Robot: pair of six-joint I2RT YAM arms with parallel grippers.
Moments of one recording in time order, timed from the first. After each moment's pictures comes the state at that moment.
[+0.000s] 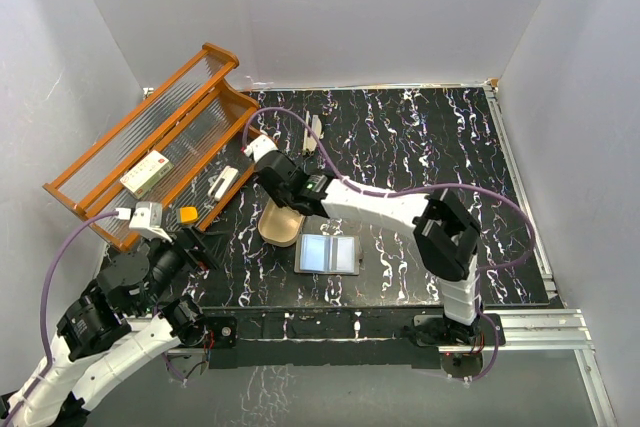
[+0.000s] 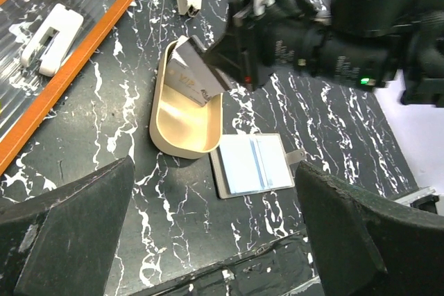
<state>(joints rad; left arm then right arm) -0.86 0.15 0.74 -0.83 -0.43 -0.61 1.01 1.95 1.58 -0.36 0.36 0.08</state>
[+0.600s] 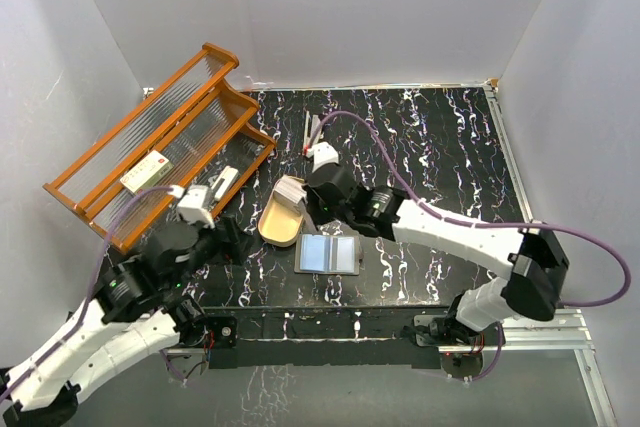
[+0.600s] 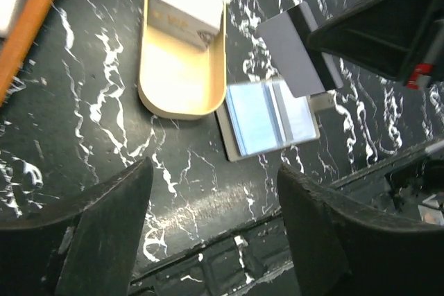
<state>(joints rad) -0.86 0.40 0.74 -0.80 -0.33 -0.58 1.01 1.47 1.20 -0.41 0.26 0.45</state>
